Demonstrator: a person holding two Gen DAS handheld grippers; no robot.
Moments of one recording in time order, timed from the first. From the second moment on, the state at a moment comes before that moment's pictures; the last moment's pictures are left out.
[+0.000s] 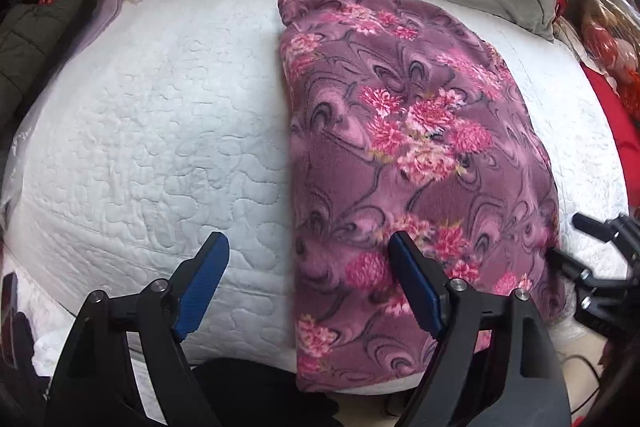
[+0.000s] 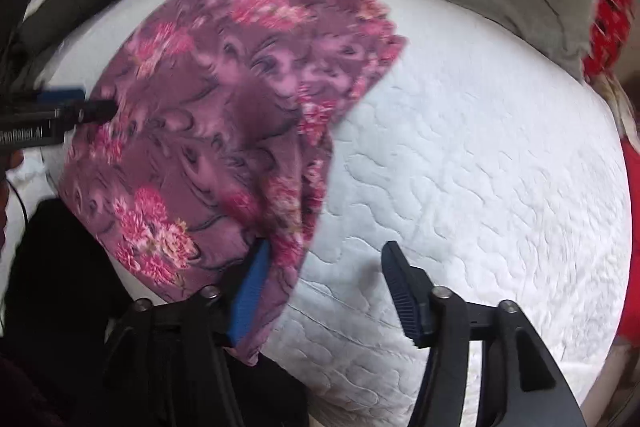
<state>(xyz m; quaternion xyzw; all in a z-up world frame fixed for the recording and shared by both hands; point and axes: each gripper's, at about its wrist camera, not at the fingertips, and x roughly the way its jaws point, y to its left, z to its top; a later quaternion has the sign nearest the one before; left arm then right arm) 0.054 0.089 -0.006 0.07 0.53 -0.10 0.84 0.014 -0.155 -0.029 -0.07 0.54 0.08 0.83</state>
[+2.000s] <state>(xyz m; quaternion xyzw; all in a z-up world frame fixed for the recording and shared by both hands) -0.043 0.098 0.028 0.11 0.45 -0.14 0.87 -0.066 -0.130 0.074 -0.03 0.37 -0.06 0.93</state>
